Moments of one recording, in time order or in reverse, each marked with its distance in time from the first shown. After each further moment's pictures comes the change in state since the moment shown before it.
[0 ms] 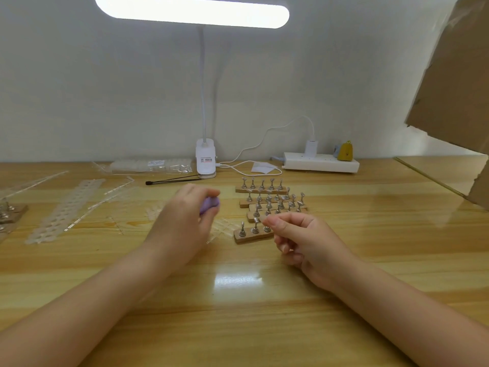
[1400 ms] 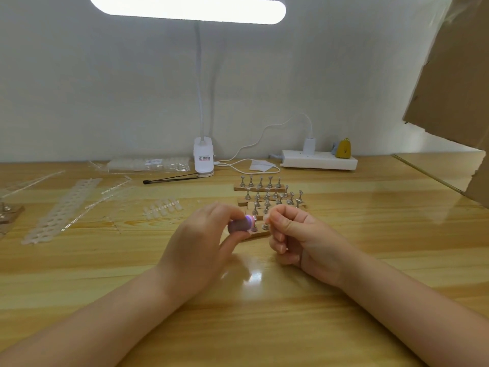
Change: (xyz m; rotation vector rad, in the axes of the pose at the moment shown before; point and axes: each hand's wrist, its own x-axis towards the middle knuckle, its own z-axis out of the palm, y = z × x) left_hand -0.022 0.020 0.017 -0.080 0.132 0.379; right_hand 0.001 0.001 -0.006 0.068 -0.220 -0.026
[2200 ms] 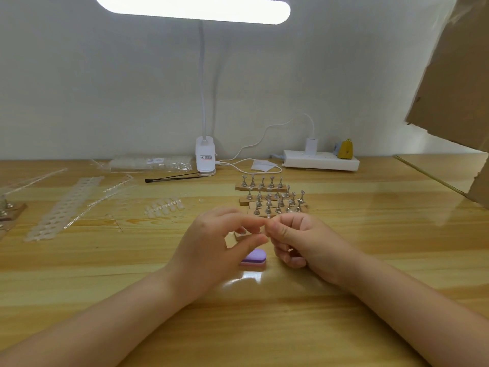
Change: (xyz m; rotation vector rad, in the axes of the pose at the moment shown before) left_hand 0.005 0.014 -0.004 -0.235 -0.149 -0.133; right_hand 0.000 -0.002 -0.001 -0.295 -0.038 -0.017
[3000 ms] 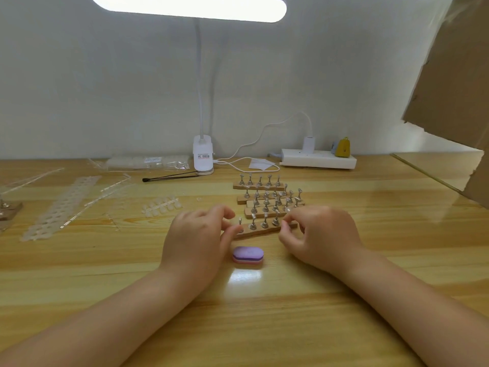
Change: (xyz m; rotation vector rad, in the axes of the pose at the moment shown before) left_hand -0.006 -0.012 0.005 0.439 0.037 -0.230; right_hand -0.005 0.008 -0.019 -1.384 0.518 -0.502
